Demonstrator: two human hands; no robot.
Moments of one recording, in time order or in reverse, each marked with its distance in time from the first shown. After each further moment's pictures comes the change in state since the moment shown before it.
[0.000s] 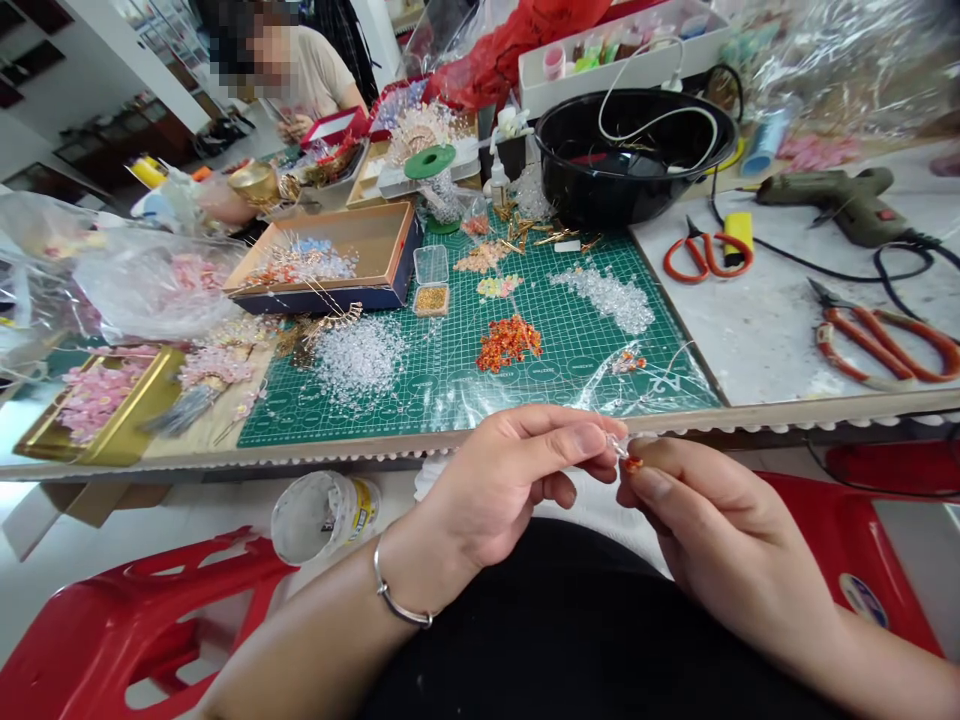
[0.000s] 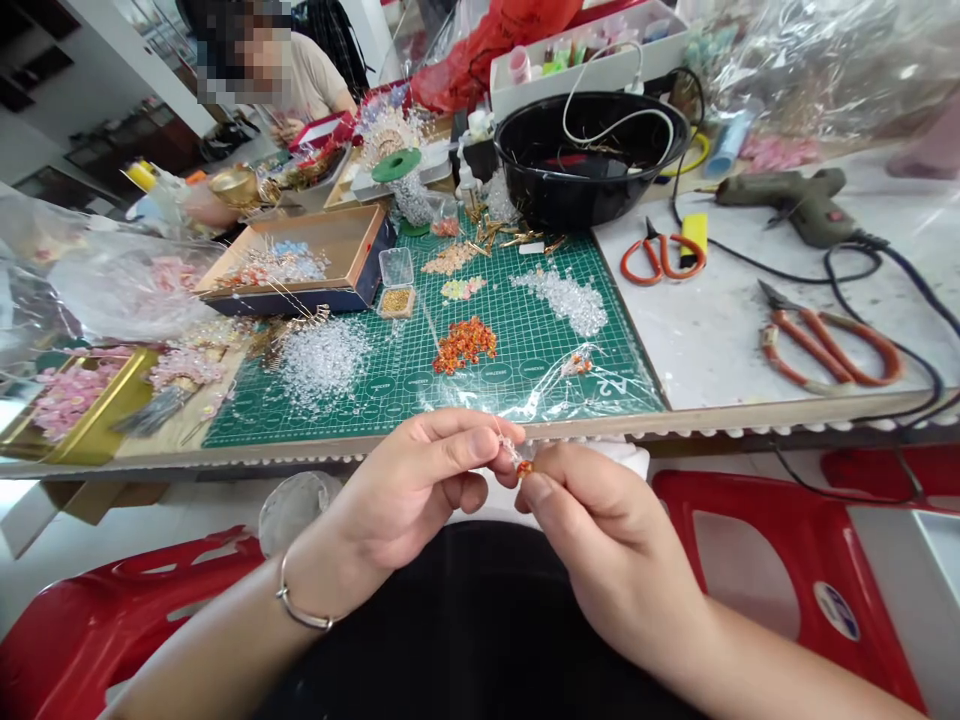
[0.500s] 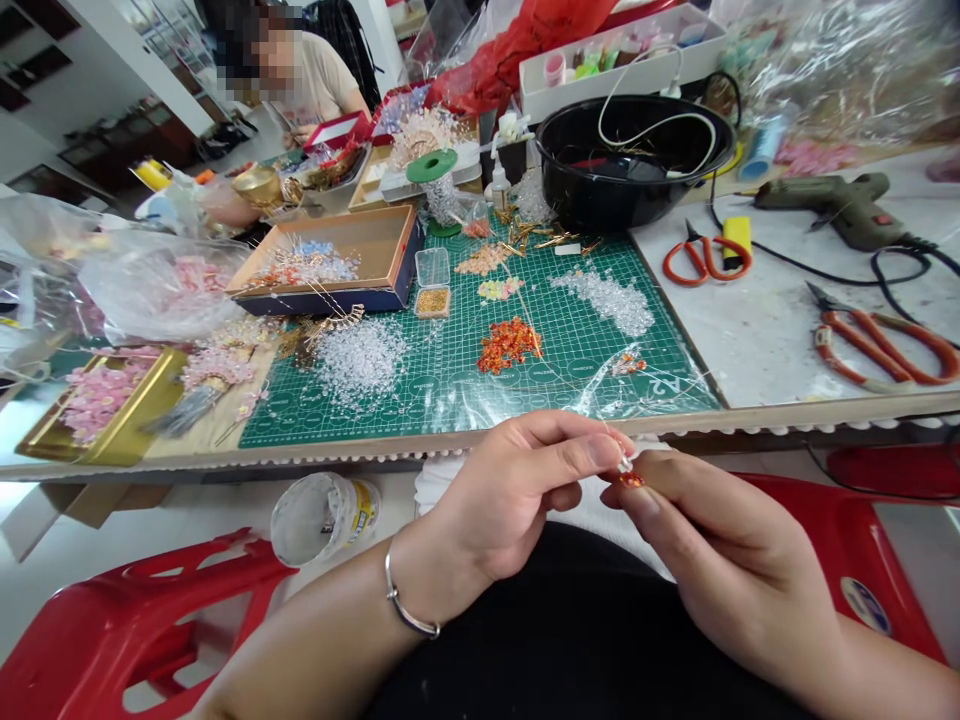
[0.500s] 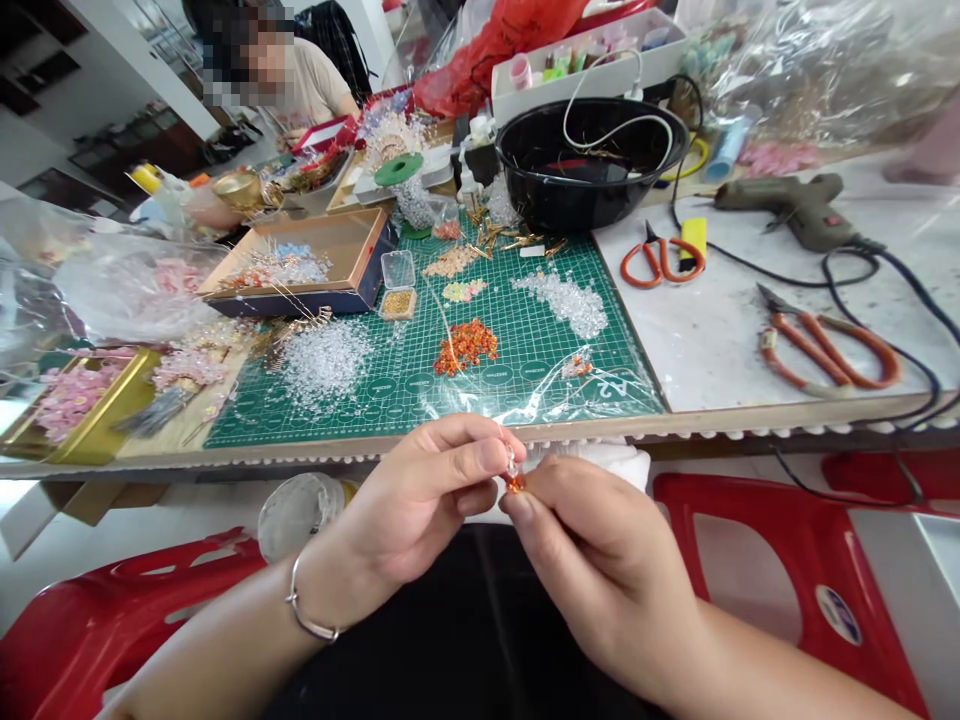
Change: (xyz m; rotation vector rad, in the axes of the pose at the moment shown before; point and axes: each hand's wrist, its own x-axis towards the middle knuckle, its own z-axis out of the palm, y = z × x) left_hand 0.000 -0.006 0.008 -0.092 0.007 0.048; right_hand 0.002 -0.018 0.003 -0.316 -0.019 -0.276
